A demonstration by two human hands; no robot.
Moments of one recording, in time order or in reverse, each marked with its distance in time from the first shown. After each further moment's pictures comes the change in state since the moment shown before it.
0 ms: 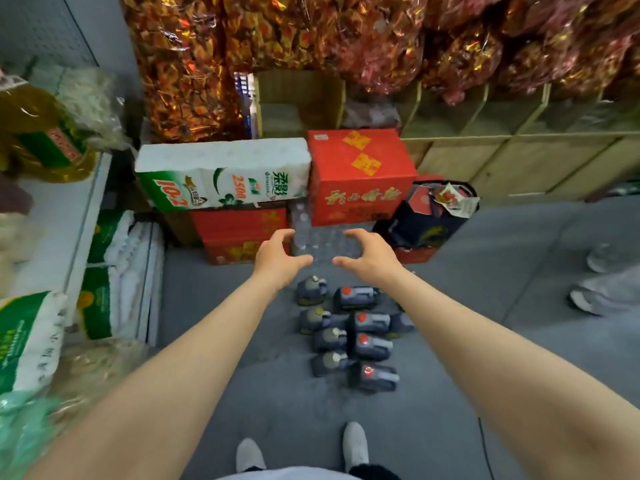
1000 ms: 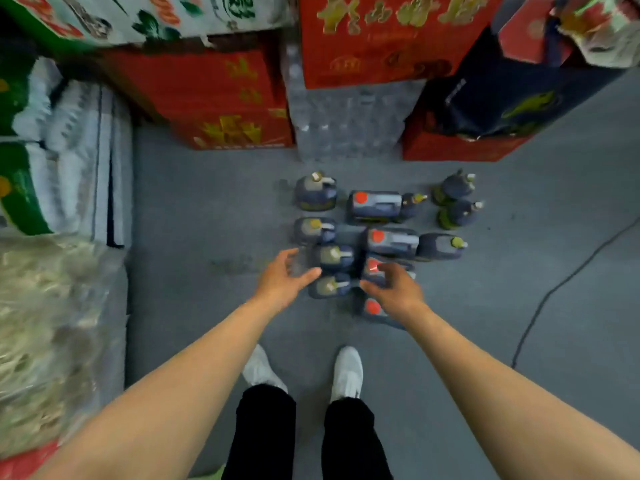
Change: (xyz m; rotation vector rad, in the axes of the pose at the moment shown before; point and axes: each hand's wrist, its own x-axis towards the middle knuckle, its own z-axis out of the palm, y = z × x) left_hand 0.078 -0.227 0.279 -0.046 -0.142 -0.395; right_hand 0.090 0.344 0.229 0.262 -0.264 0.352
